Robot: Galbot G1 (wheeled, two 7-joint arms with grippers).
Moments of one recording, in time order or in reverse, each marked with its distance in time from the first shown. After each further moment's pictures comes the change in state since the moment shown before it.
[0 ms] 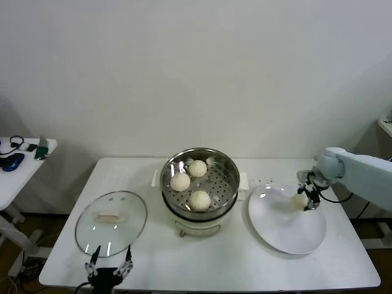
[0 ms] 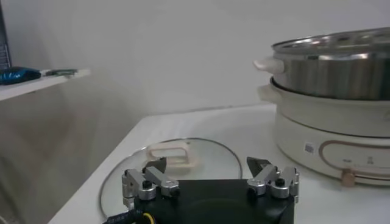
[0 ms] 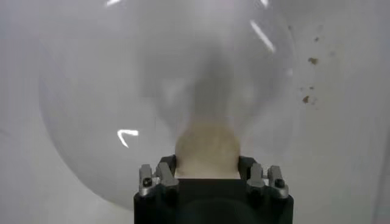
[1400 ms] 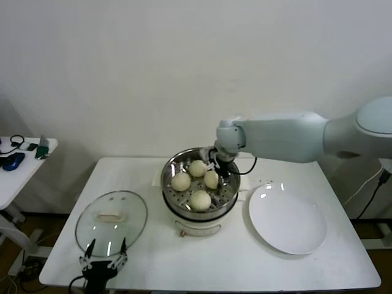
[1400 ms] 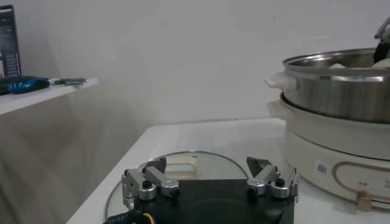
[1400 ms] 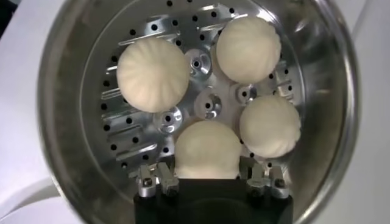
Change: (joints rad) left arm -0.022 0.021 -0.031 -0.021 -0.050 0.012 0.007; right arm 0.262 0.563 -0.196 0.145 0.357 -0.180 0.133
